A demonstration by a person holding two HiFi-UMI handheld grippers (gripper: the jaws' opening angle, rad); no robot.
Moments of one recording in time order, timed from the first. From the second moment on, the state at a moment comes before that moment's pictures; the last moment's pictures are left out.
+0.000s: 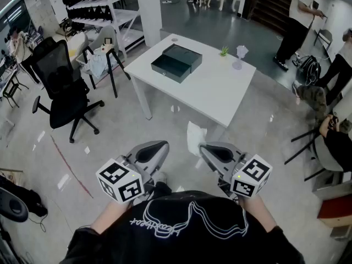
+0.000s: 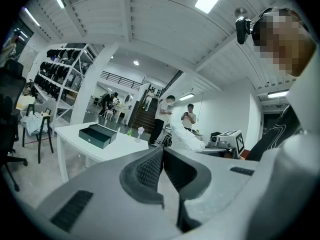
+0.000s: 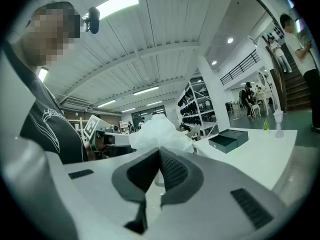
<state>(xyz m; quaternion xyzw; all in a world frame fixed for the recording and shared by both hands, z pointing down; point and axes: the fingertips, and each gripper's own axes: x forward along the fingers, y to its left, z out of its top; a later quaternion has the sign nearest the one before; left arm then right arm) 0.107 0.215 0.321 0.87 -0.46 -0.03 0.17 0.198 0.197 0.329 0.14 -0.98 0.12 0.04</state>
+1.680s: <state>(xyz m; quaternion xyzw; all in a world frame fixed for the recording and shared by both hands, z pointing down) -0.018 0.038 0.347 0.88 -0.42 -0.03 0.22 0.076 0.030 0.361 0.20 -0.97 0.14 0.09</state>
